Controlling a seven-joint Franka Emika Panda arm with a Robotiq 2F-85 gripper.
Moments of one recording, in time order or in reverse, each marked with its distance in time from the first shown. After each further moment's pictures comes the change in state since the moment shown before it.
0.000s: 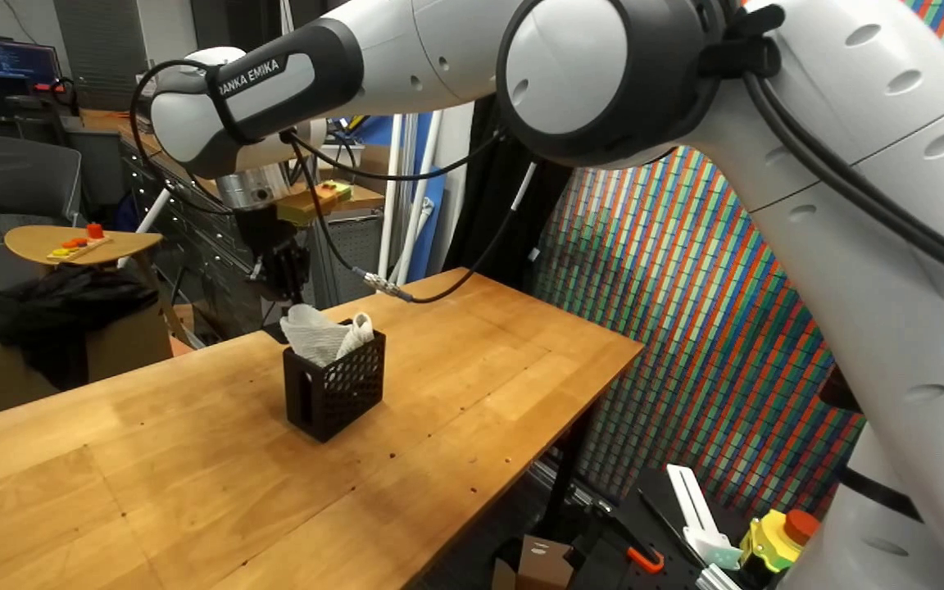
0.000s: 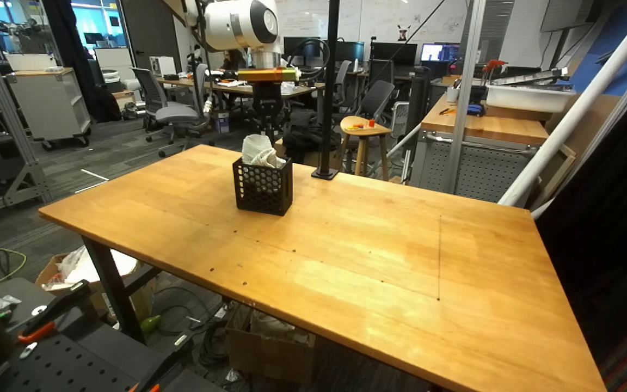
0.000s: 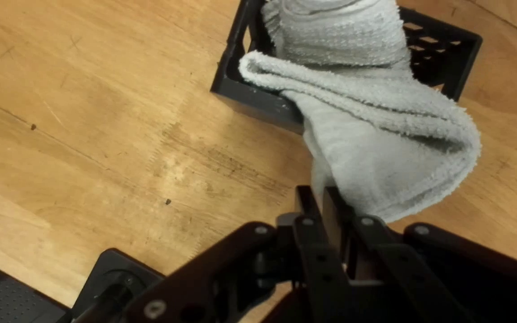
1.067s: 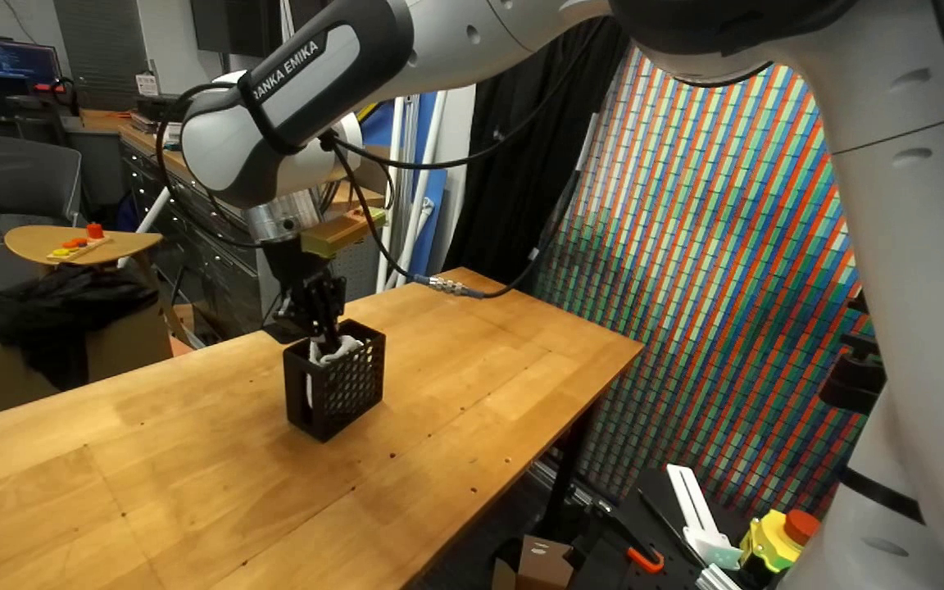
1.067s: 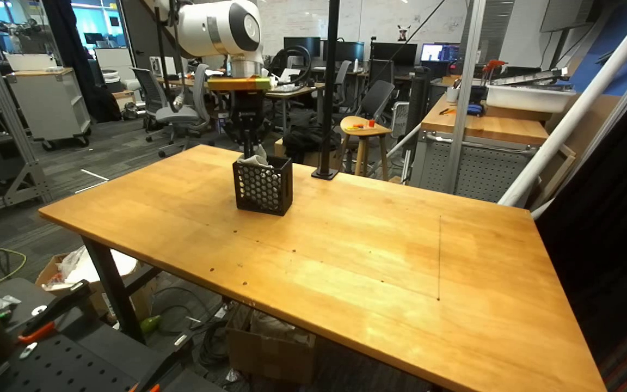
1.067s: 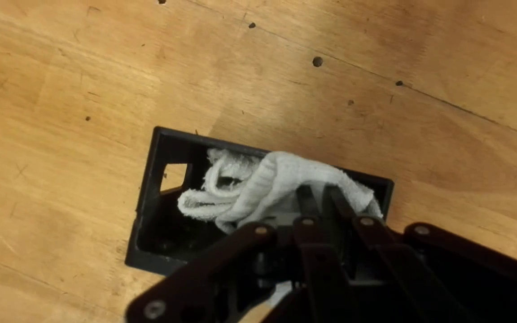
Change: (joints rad) arm 0.000 -0.247 0.004 -0.458 0.011 0.129 0.159
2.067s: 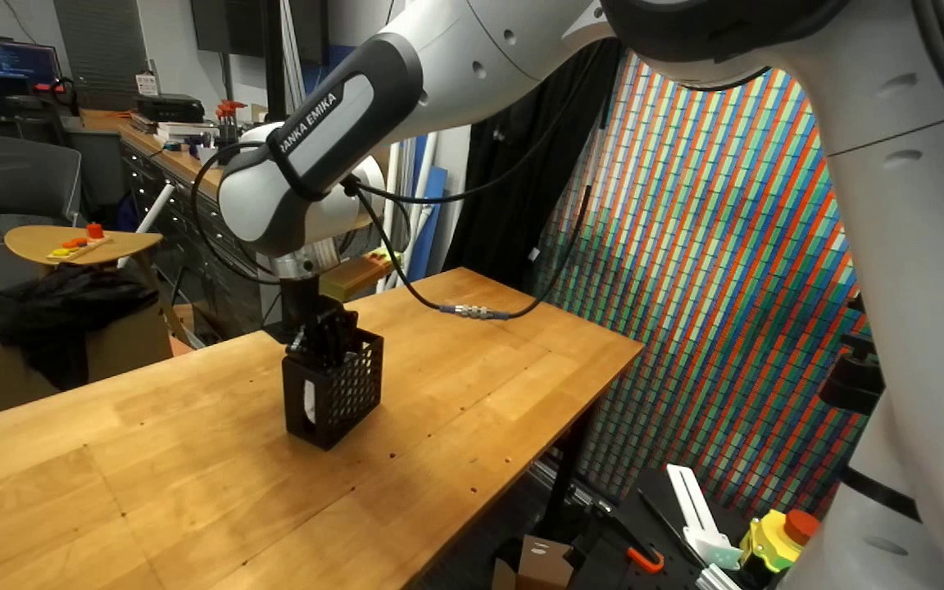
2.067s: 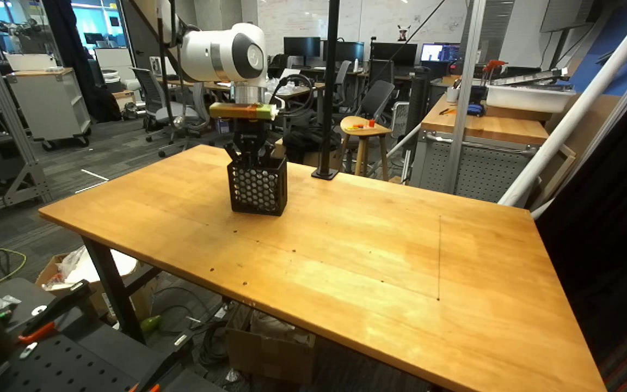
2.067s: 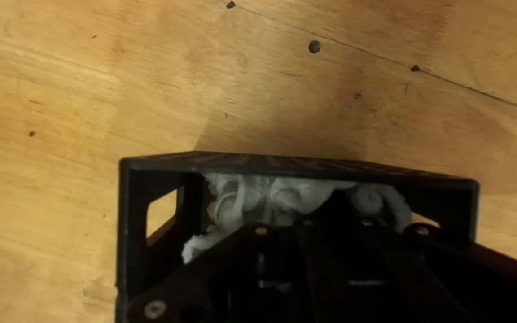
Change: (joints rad) arm -0.024 0.013 -0.011 -0.131 0.057 0.189 0.011
